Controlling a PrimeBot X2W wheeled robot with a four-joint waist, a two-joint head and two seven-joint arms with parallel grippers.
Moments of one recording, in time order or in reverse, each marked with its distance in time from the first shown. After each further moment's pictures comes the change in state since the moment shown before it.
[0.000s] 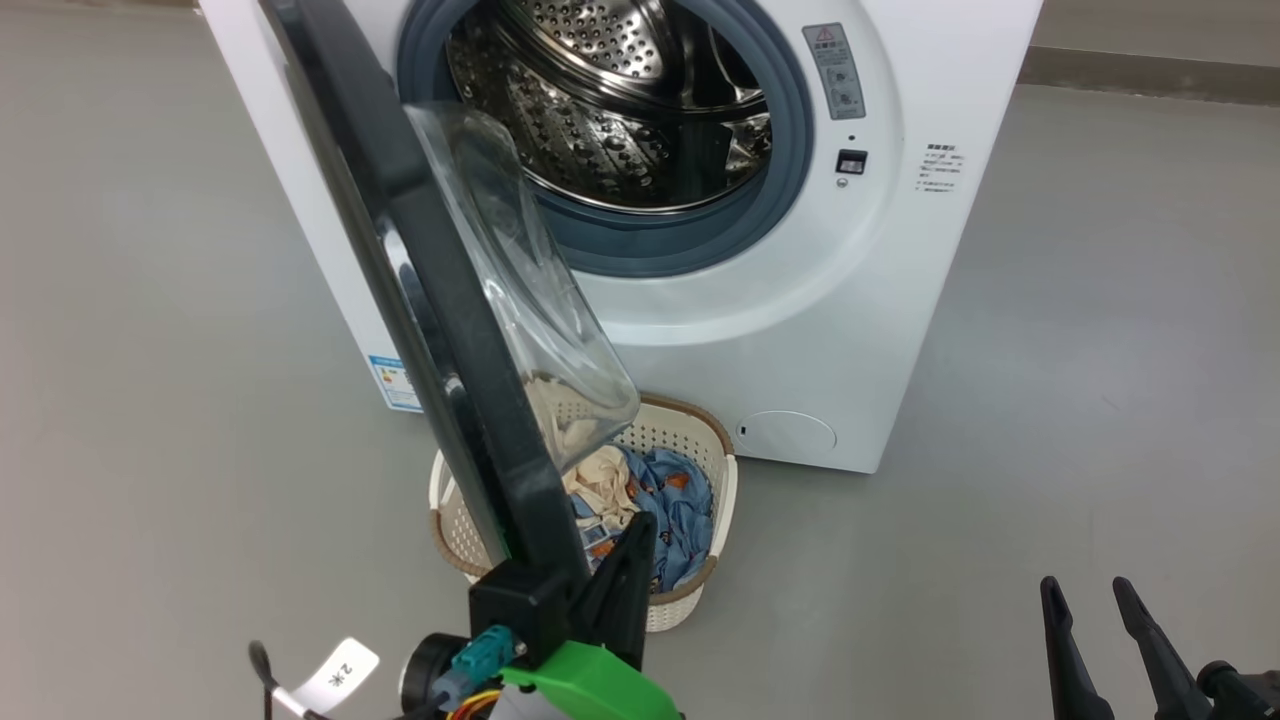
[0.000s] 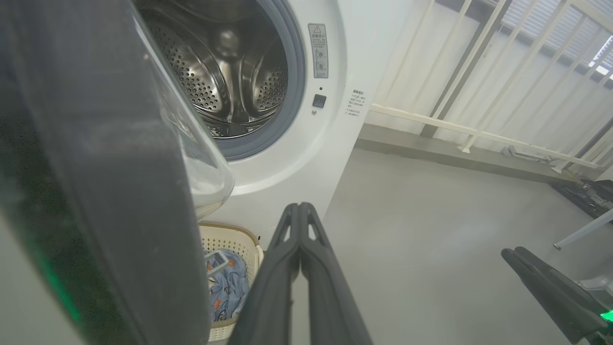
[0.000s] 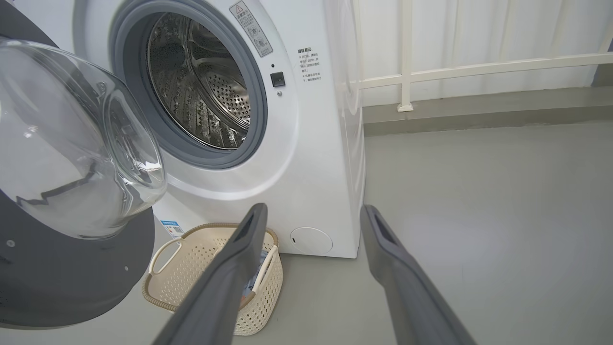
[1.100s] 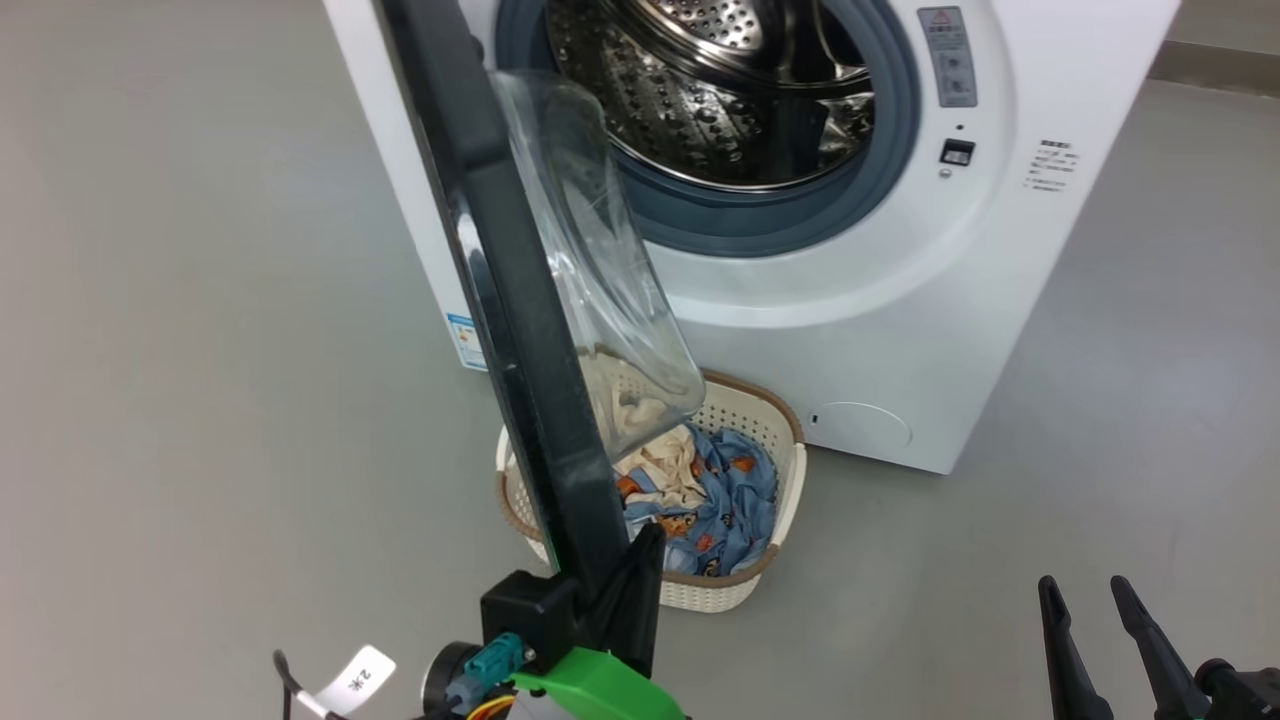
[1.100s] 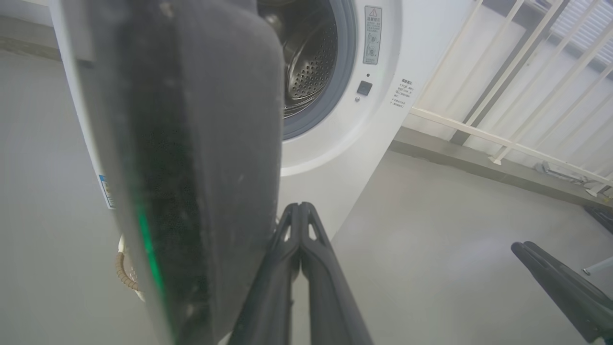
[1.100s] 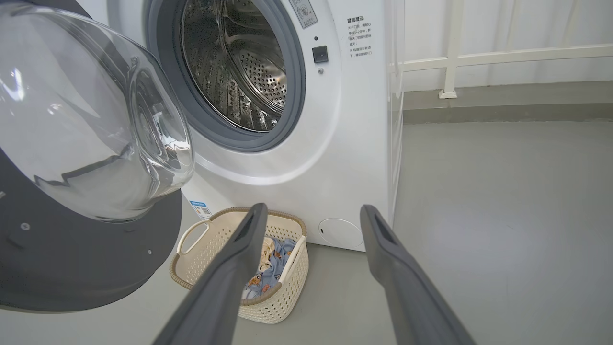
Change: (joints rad) left arm -0.016 -0.035 -0.002 0.165 -0.067 0.053 -0.113; right arm -0.003 -0.013 0.011 0.006 0.001 0.000 0.000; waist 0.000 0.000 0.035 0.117
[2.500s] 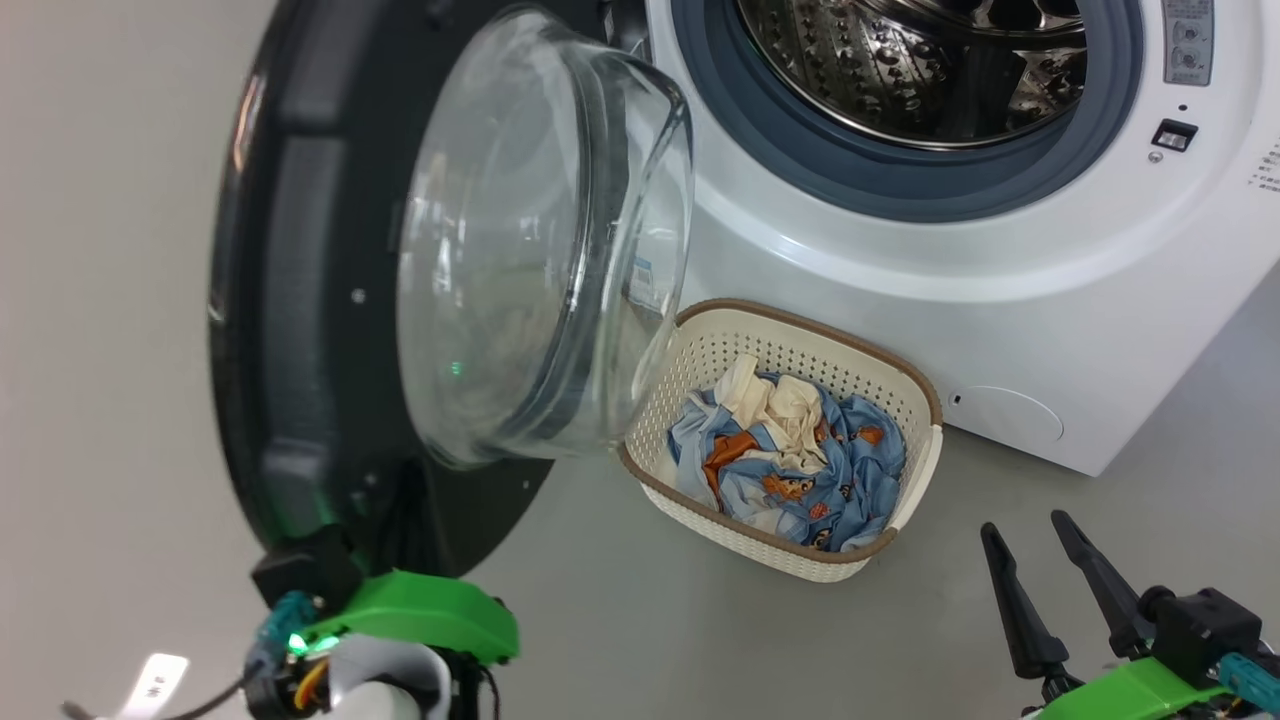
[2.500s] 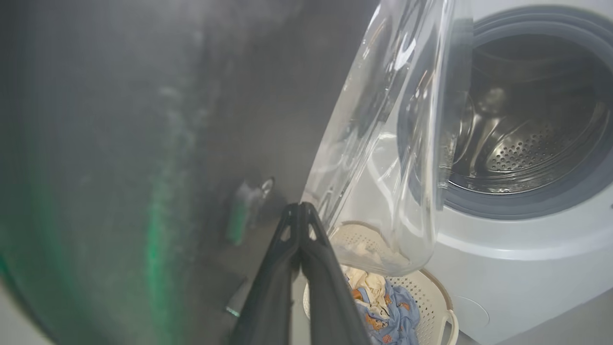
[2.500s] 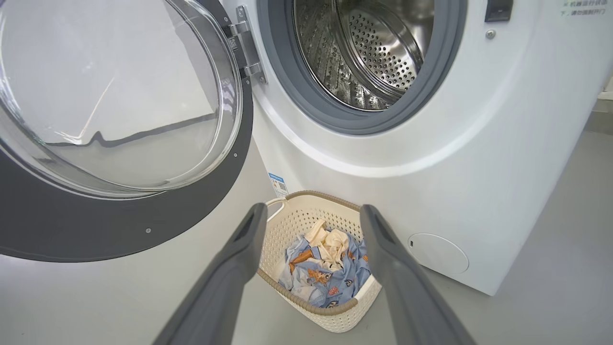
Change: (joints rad) left arm -0.011 0.011 0.285 0.095 -0.052 0.098 -0.118; right arm -0.118 -0.111 0.148 0.063 0.026 0.000 0.000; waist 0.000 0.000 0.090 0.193
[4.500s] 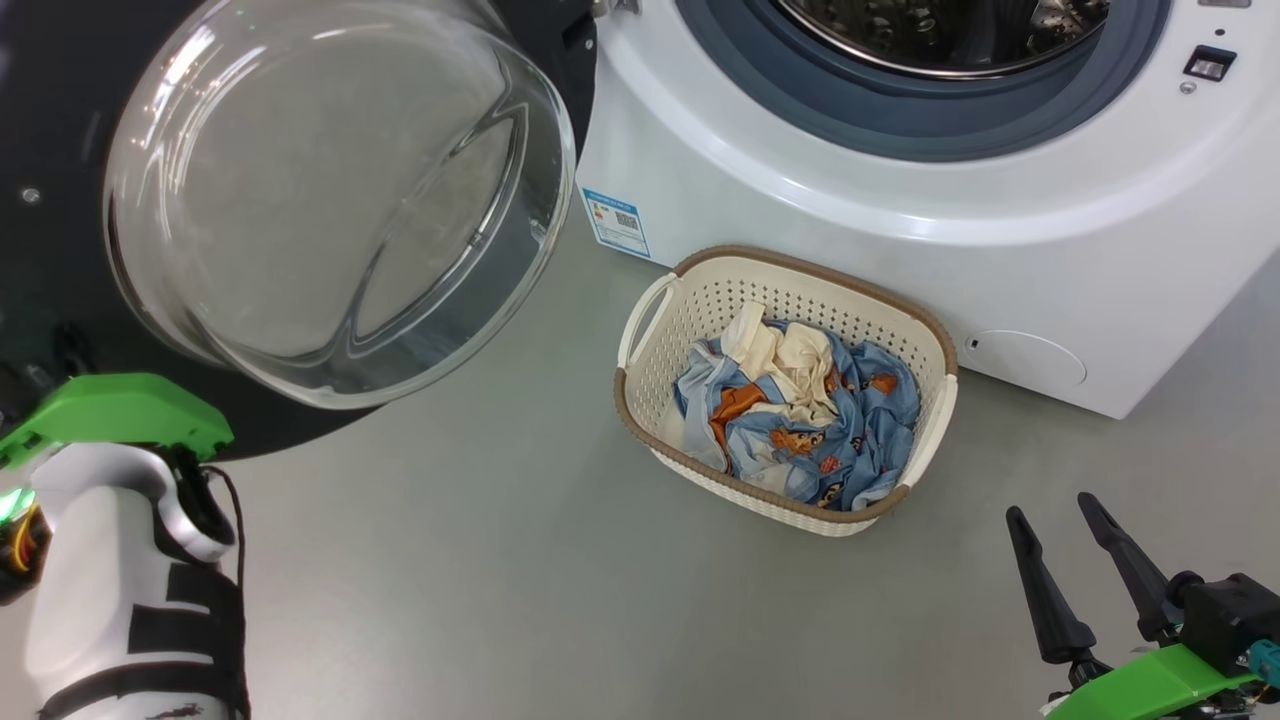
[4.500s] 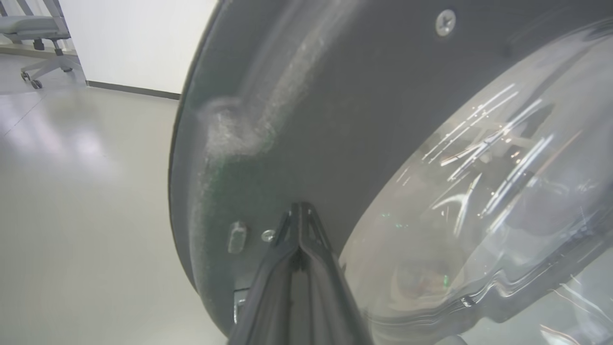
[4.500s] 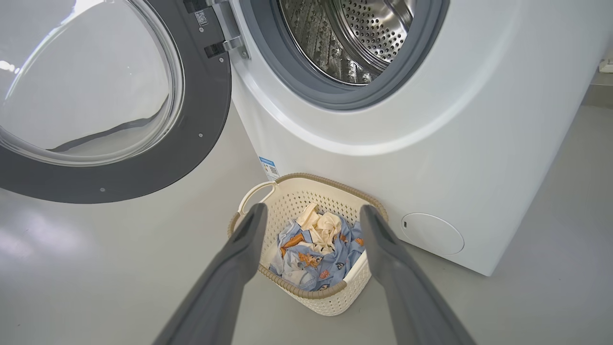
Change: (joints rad) left arm -0.491 -0.028 0.749 0.635 0.390 -0.214 -0.008; right arm -0.025 -0.051 0.002 -0.009 0.009 0.000 0.000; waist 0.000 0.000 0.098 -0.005
